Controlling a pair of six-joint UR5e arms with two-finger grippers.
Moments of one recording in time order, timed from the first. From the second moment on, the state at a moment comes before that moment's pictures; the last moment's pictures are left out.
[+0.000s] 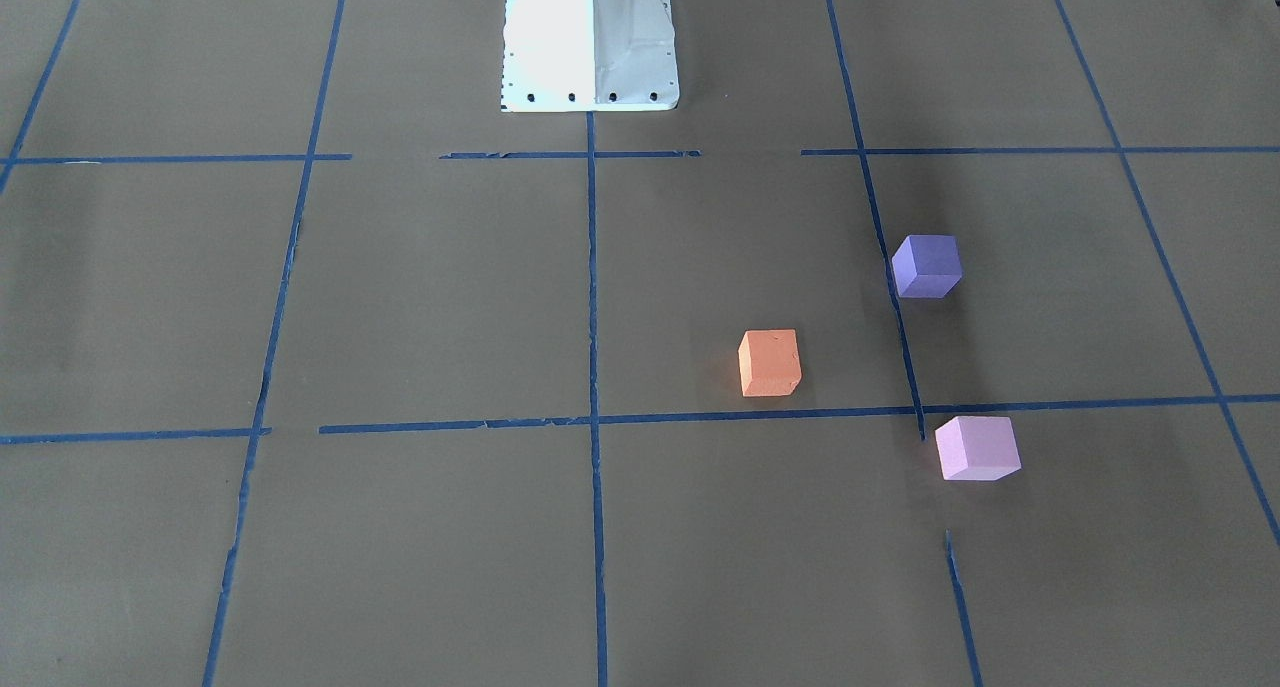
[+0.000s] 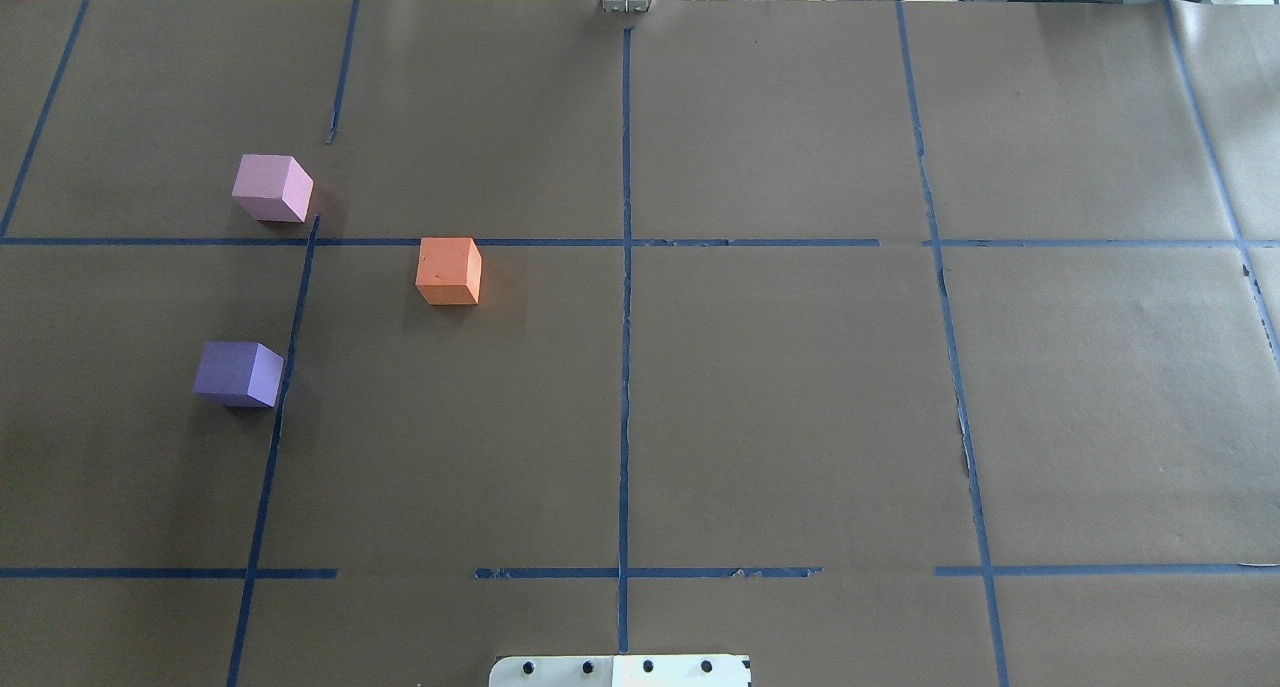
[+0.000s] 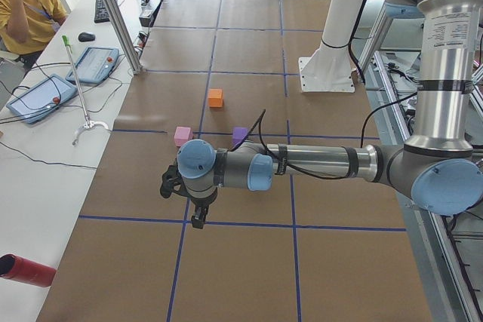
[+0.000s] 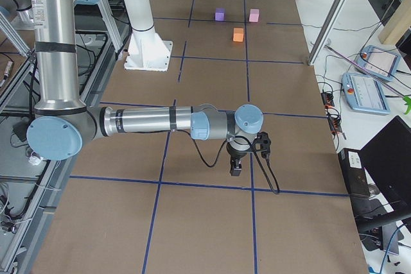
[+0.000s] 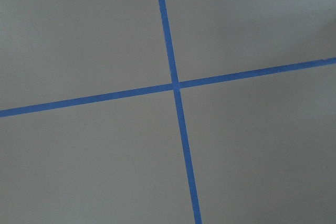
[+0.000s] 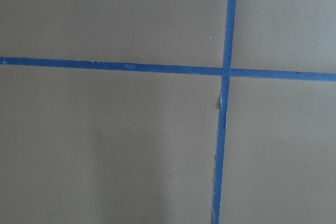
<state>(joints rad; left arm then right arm) -1.59 -1.56 -1.61 -1.63 -2.42 0.13 1.46 -1.56 1.64 -1.61 2.38 0.06</state>
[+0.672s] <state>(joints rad) -1.57 -1.58 -1.62 -1.63 -2.41 0.12 1.46 -1.56 1.64 -1.61 2.38 0.06</state>
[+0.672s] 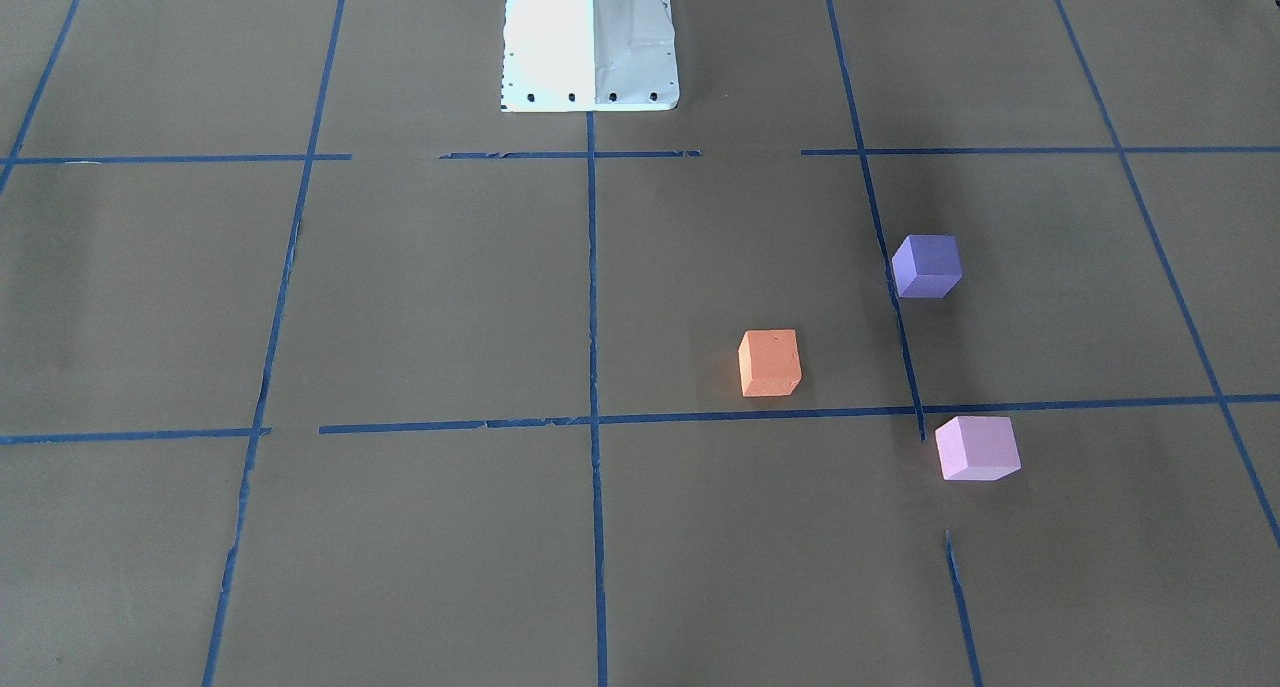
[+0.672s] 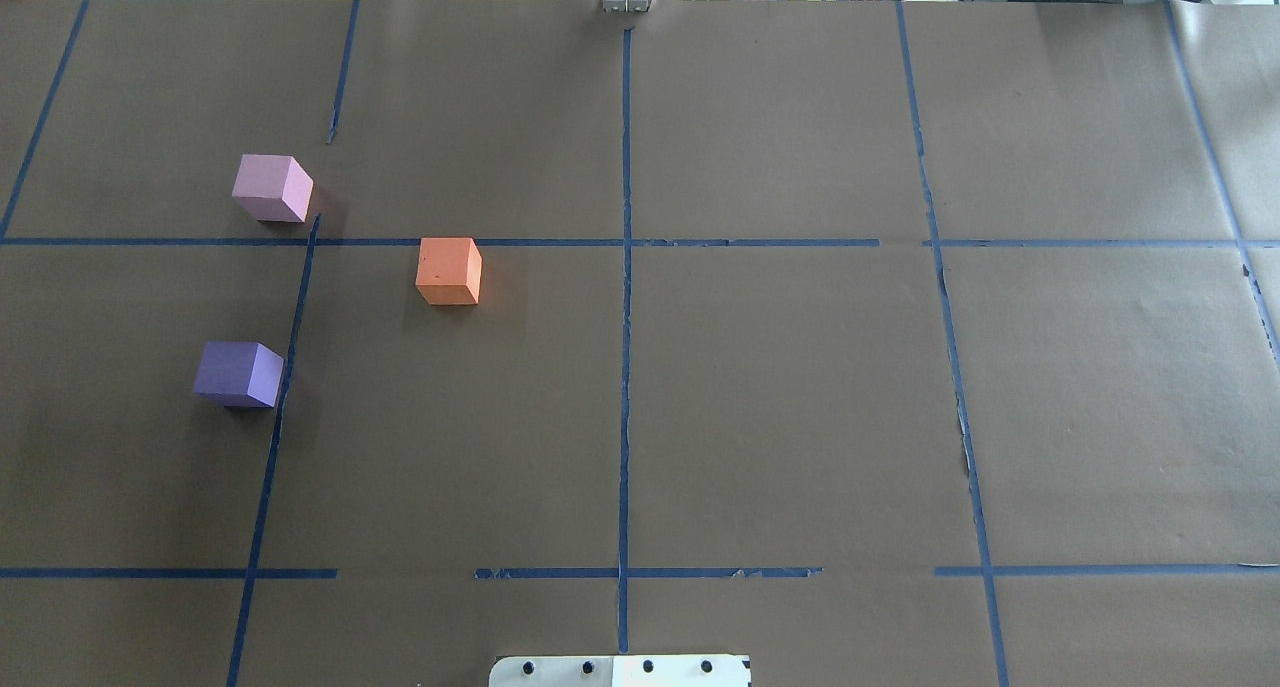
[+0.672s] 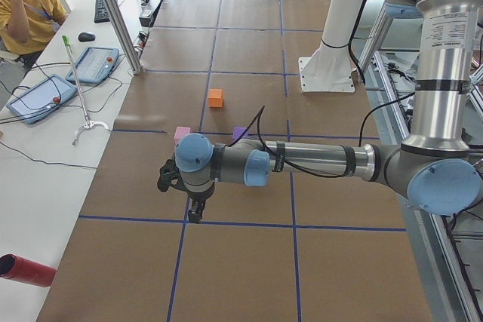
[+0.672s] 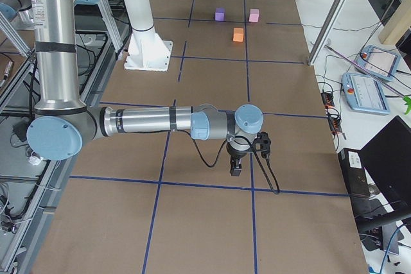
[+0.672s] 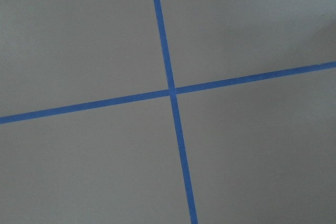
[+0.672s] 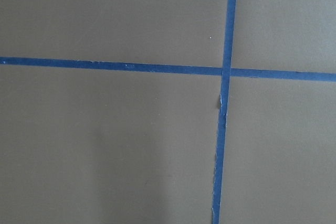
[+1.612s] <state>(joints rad) -1.29 -1.80 -1.70 -1.67 -2.43 -0.37 1.46 -1.56 1.64 -1.61 2.38 0.06</state>
